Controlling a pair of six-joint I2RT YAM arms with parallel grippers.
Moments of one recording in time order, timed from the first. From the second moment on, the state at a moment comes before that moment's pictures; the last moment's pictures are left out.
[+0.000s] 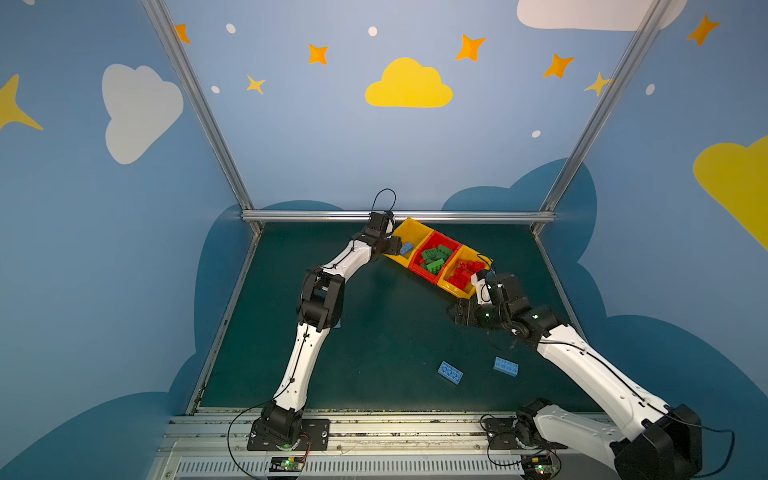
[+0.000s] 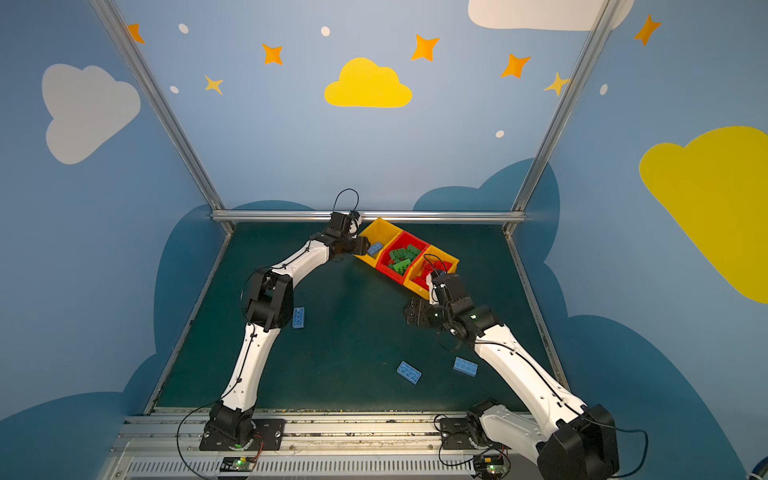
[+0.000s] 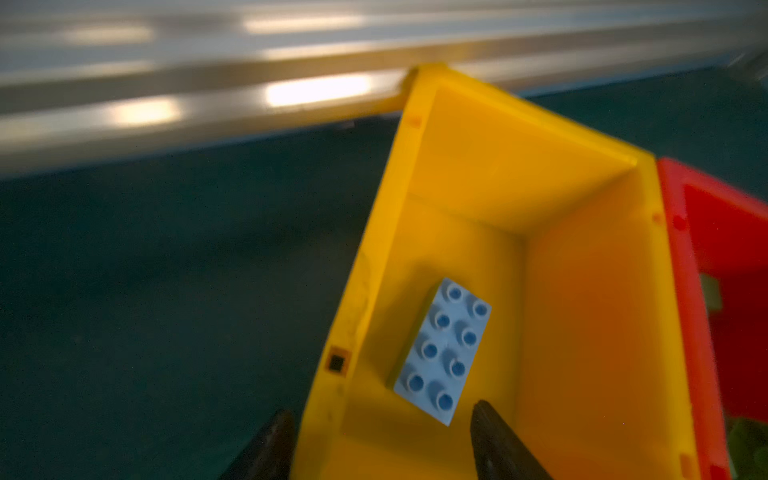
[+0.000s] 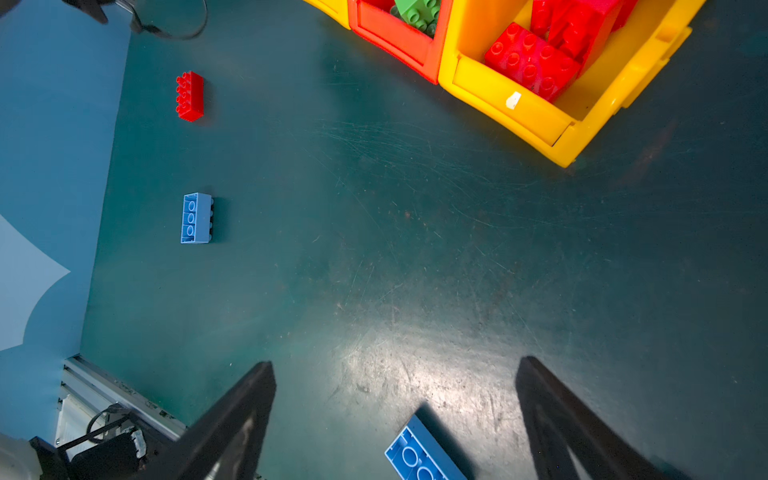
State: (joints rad) left arm -0.38 2.50 2.13 -0.37 0.11 -0.17; right arm 0.50 1.09 0.86 -0.63 -0.15 0.52
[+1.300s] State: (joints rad) left arm -0.39 1.42 0.83 -0.52 -0.26 -0.60; right arm 0.64 0.99 0.81 -0.58 -0.25 0.52
